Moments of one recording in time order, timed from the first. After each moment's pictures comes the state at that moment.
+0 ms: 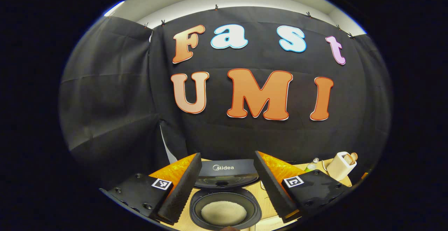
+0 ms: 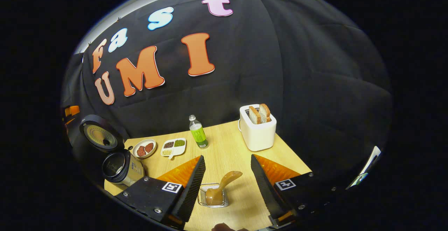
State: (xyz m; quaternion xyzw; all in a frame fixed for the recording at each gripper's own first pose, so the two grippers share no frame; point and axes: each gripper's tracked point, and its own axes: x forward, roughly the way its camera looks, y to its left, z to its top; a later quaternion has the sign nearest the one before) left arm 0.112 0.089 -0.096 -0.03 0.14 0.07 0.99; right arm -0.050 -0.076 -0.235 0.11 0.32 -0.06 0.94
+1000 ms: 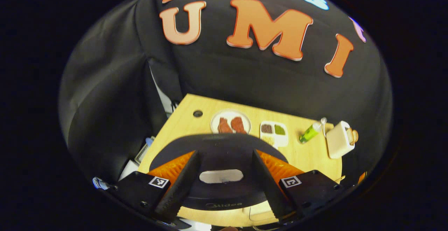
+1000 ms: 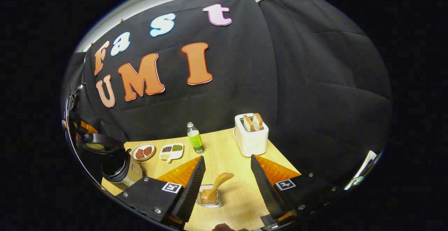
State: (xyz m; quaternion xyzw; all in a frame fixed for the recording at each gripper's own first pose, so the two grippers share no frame) left arm 0.090 0.070 -0.258 -0.07 0.45 0.05 0.89; right arm -0.064 -0.083 -0.222 0.10 0.31 -0.06 0.94
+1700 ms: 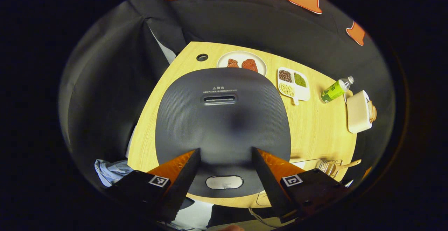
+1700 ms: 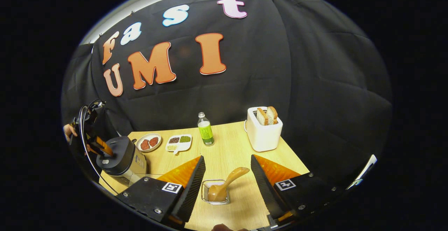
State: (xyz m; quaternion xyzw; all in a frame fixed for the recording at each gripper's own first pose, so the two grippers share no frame) left arm 0.030 0.054 -0.354 -0.06 0.61 0.08 0.78; right arm -0.064 -0.046 -0.243 0.09 0.33 -0.02 0.94
